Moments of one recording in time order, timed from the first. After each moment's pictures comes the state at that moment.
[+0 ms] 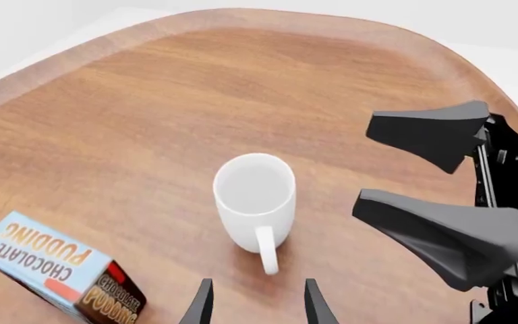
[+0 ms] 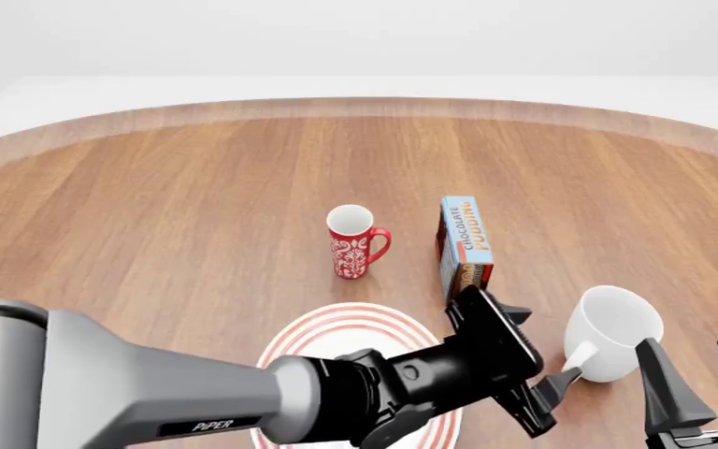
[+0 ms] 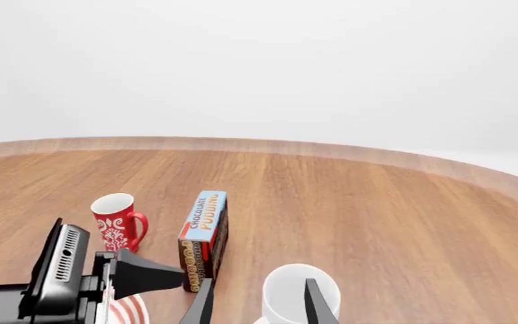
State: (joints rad) left arm -1.13 1.97 -1.12 -0.49 0.07; right arm 0.08 0.00 -0.01 -0.01 0.00
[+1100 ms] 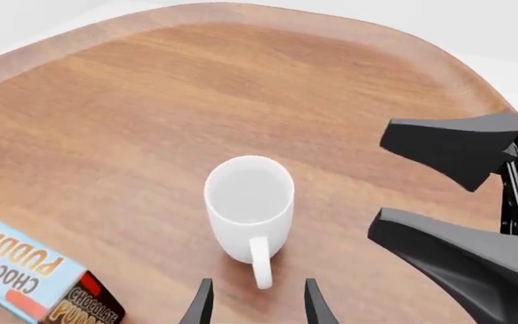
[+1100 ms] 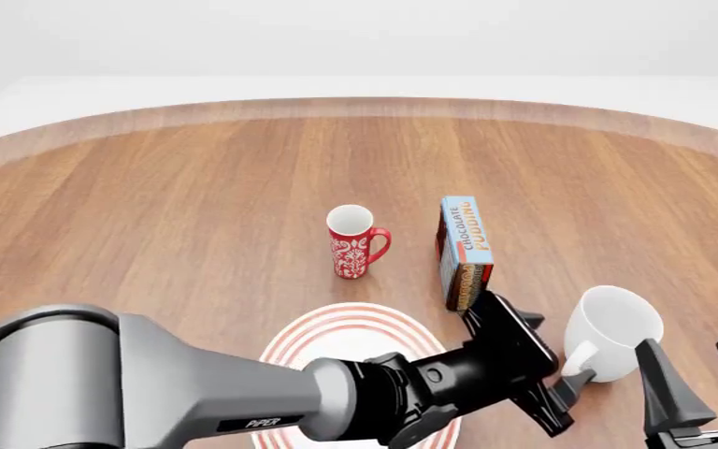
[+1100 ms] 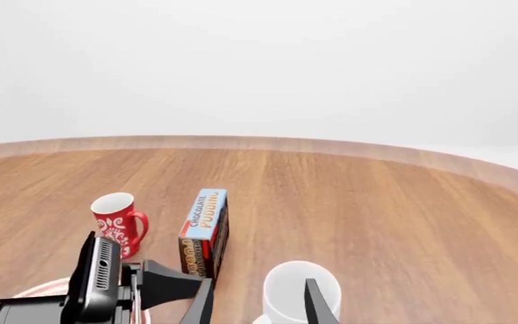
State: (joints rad) left arm -1.14 2.08 -1.22 -0.50 0.02; right arm 0.08 0.00 -0.01 0.00 0.01
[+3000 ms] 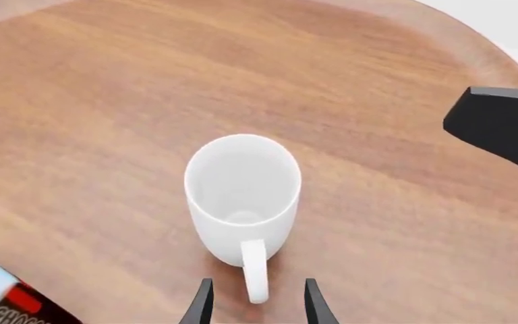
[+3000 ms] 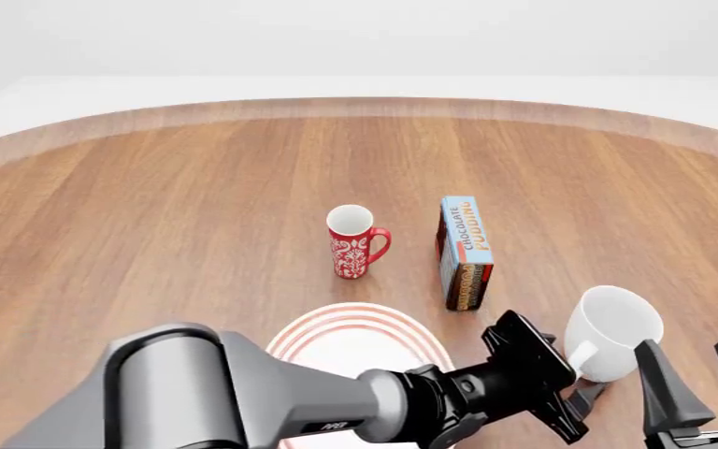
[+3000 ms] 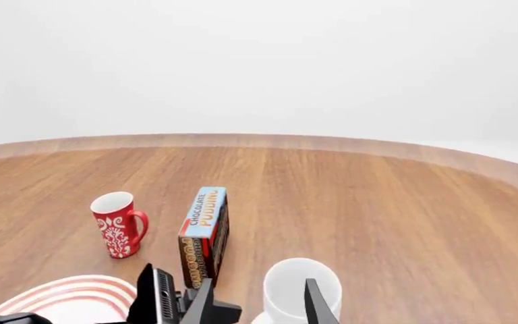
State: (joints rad) left arm -1.14 2.29 -1.41 -0.46 -0.03; right arm 0.07 0.00 -0.01 0.00 0.03
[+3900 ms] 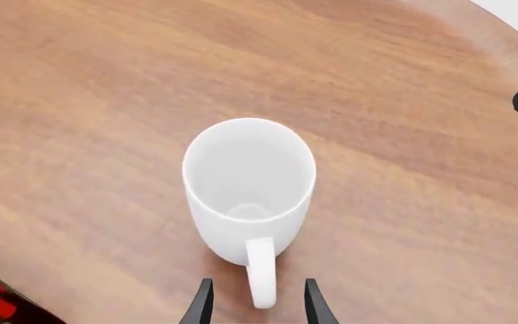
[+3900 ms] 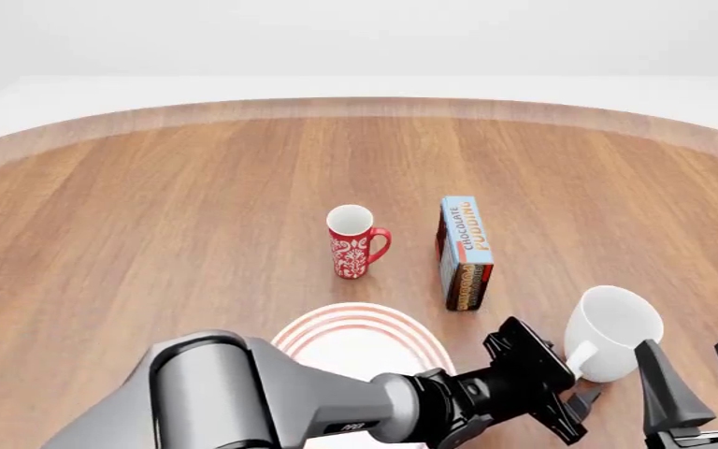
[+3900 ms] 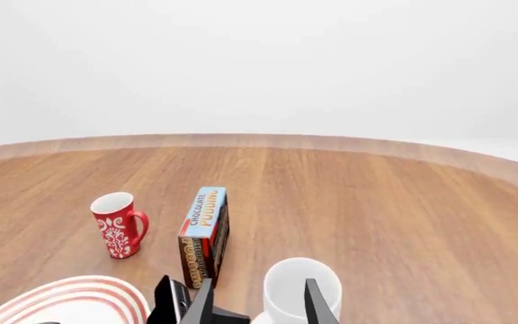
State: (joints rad) left arm -1.14 2.38 -1.49 -0.44 -0.05; right arm 0.07 0.00 -0.01 0.00 0.03
